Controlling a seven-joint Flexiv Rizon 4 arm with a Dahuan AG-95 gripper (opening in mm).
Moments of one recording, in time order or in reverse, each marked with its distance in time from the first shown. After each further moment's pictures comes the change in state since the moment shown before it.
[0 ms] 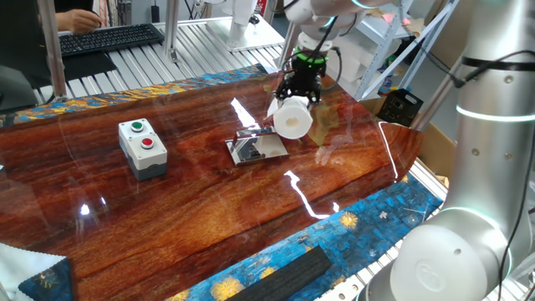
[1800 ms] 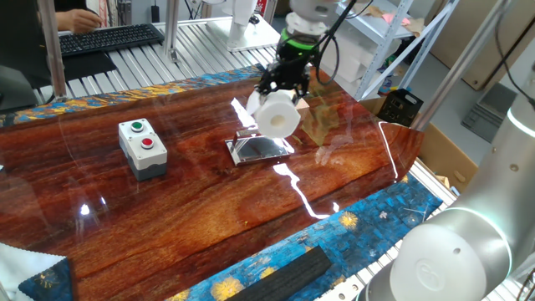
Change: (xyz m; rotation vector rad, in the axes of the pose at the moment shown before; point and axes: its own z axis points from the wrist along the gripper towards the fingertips) arm 0.119 0.113 -0.085 -0.037 0.037 -0.155
